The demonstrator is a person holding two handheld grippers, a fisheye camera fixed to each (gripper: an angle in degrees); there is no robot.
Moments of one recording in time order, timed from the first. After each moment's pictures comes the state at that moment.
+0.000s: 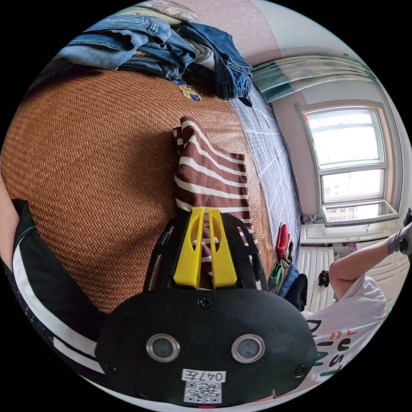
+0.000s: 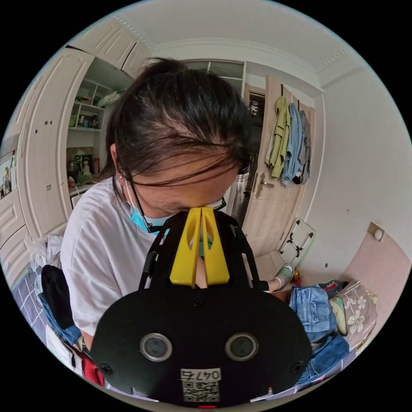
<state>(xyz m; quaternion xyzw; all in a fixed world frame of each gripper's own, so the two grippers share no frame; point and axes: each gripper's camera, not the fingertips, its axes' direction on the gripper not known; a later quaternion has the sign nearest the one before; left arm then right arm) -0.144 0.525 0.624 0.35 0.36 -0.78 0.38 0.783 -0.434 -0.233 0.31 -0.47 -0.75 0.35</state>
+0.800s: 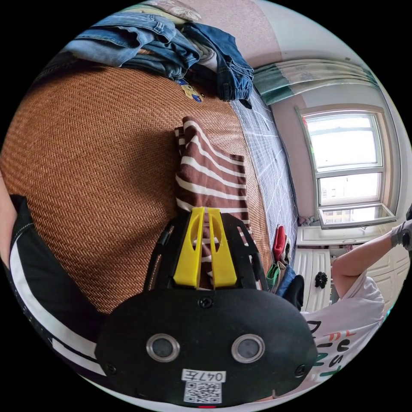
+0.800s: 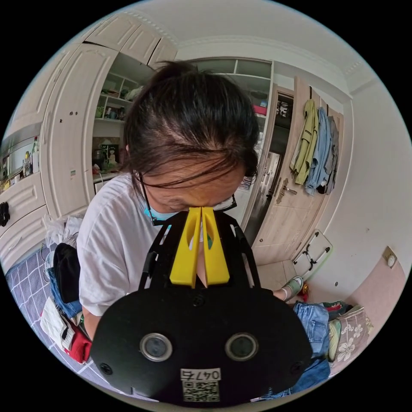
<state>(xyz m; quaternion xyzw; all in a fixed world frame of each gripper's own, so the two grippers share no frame) -0.117 0.500 0.640 0.36 0.36 -0.78 0.37 0.794 -0.433 -0.318 0.27 -0.47 -0.80 0.27</state>
